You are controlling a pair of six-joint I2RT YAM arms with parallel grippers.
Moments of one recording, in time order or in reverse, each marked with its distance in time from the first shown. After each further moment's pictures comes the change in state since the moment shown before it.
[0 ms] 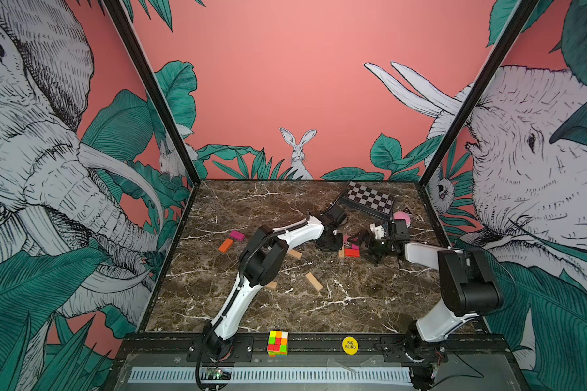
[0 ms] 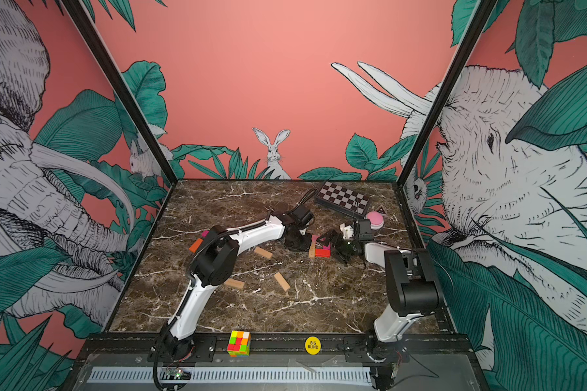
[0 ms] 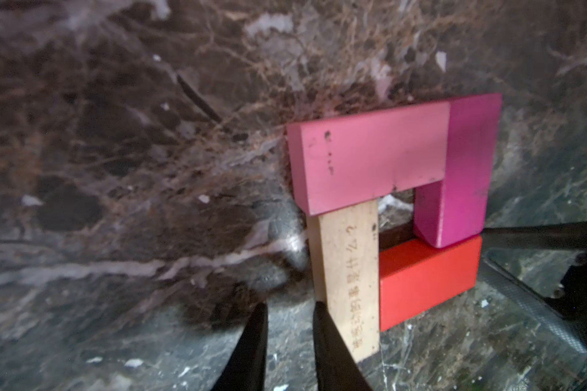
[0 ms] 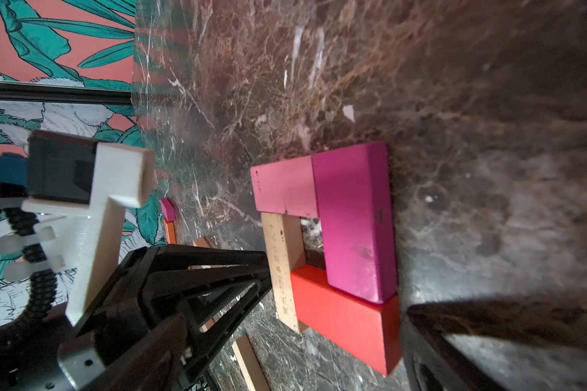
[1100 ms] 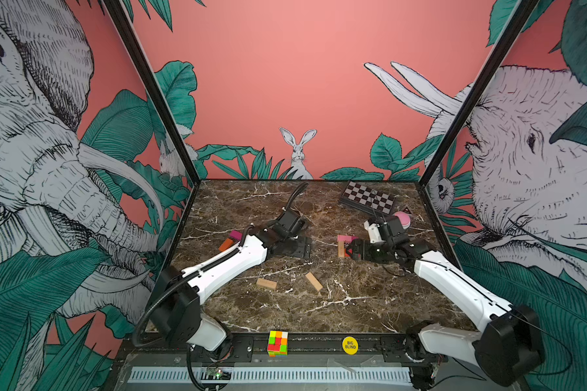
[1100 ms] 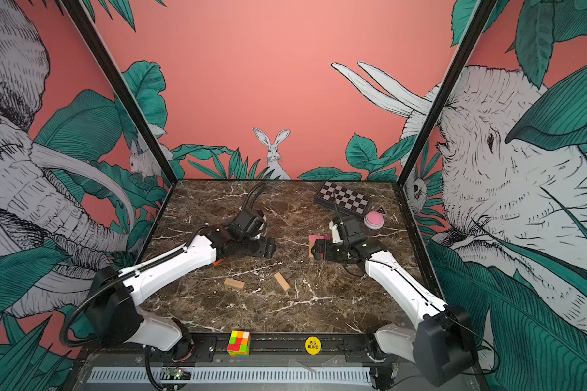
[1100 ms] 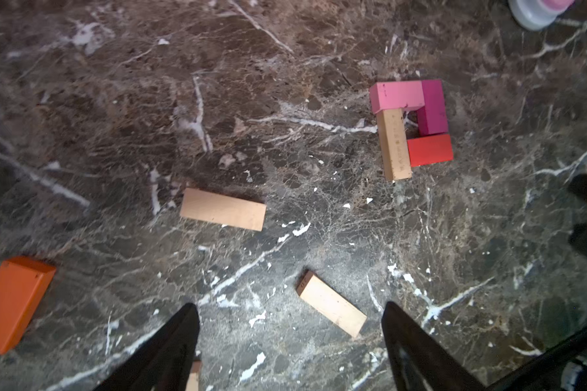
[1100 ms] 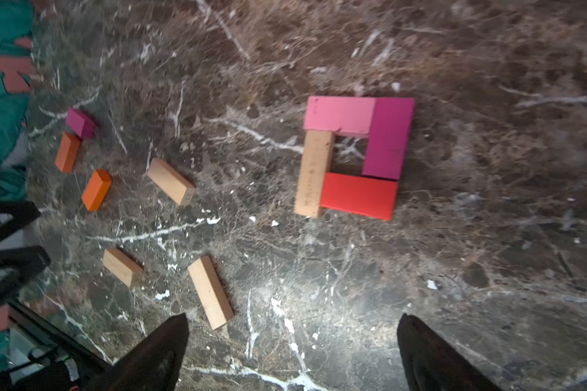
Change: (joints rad) left arm 0.076 -0.888 -0.730 0.096 -0.240 0.111; right arm 0.377 -0.425 0.145 -0.587 0.528 -0.243
